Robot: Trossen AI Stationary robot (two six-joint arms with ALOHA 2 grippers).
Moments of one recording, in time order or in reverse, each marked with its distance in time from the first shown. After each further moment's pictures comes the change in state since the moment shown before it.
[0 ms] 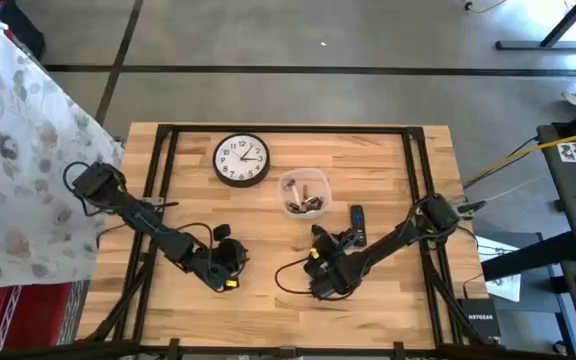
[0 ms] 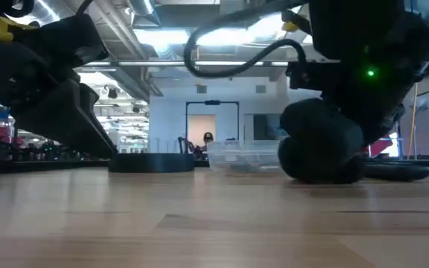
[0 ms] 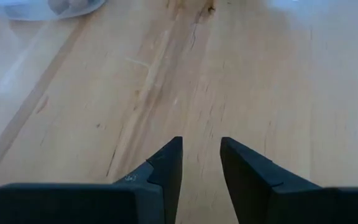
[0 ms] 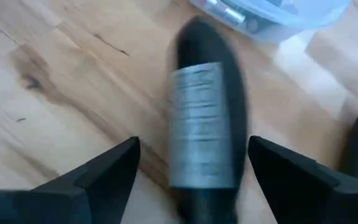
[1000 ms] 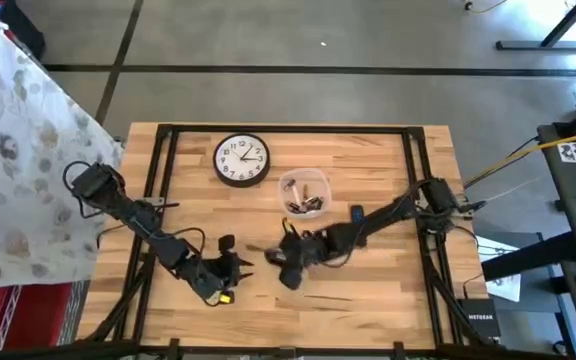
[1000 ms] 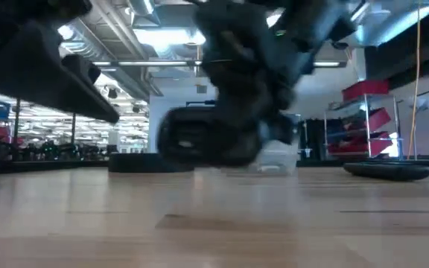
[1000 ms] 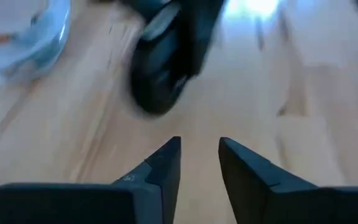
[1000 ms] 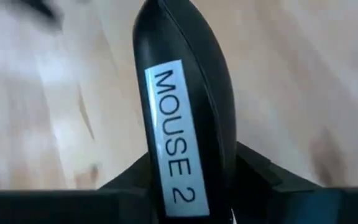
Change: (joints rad) left arm -0.096 0.000 0.000 0.259 -0.033 0.212; right arm -0.265 -0.074 0.009 0.737 -0.668 -0.606
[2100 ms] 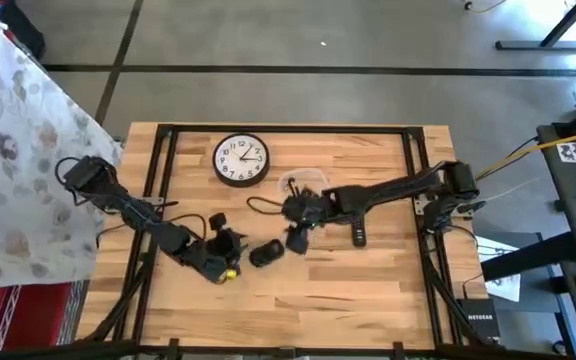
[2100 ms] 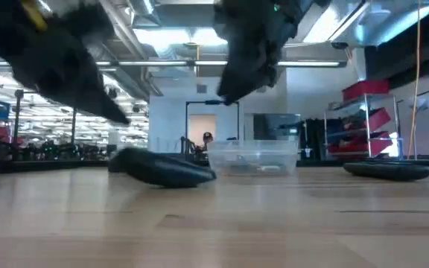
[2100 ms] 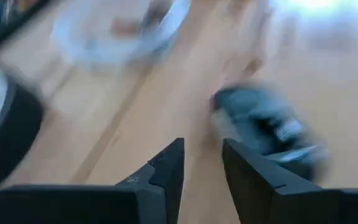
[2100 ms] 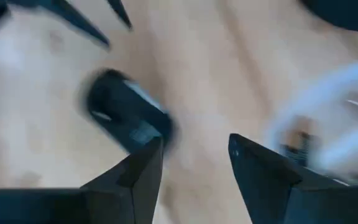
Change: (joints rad) left arm 0.203 -0.108 -0.006 -0.388 -0.026 -0.227; right arm -0.191 -0.218 0.071 -0.404 0.130 -0.448
